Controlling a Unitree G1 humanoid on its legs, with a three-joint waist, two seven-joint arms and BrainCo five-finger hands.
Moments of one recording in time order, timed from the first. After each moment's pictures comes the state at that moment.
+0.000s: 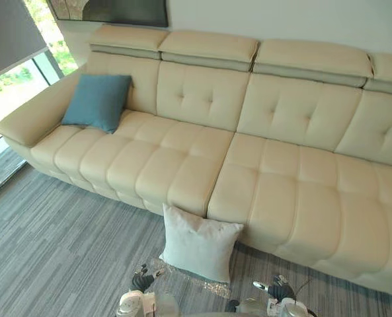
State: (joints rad) left arm 0.08 0.04 0.12 0.95 -0.08 -0.12 0.06; right arm 0.11 -0.05 -0.18 0.92 0.09 -0.07 -0.08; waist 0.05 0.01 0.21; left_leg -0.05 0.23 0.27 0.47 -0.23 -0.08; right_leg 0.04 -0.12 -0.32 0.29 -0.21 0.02
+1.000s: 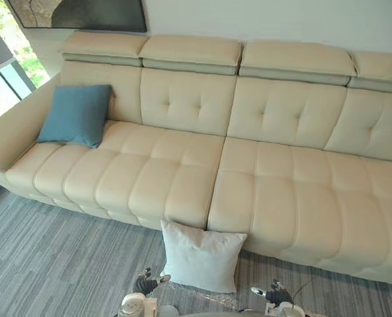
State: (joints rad) left arm 0.07 0.09 0.00 1.02 -0.04 -0.13 0.06; right arm 0.08 -0.05 -0.18 1.02 0.08 -0.06 -0.08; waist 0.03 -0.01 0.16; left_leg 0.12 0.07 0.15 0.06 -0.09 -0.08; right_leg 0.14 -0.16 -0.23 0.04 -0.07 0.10
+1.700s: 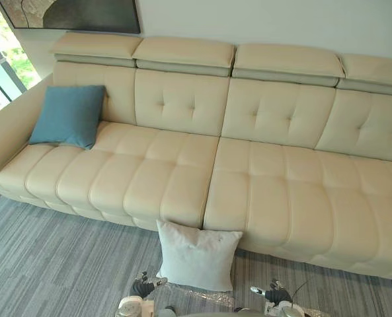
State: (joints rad) left arm 0.08 0.09 0.06 1.03 -0.04 -0.12 0.08; right arm 0.07 -0.05 -0.18 1.02 0.08 -0.06 -0.09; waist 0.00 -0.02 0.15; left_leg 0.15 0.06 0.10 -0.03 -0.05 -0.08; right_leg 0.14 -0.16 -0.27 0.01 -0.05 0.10
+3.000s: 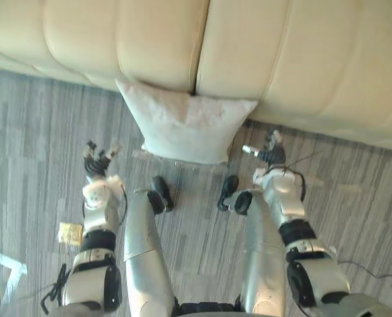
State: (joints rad) left arm -0.55 0.29 0.32 0.64 -0.36 -0.17 0.22; right arm -0.66 -0.17 -0.11 0.61 0.22 -0.09 -0.23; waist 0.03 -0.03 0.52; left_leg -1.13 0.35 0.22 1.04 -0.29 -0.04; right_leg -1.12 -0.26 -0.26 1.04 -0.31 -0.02
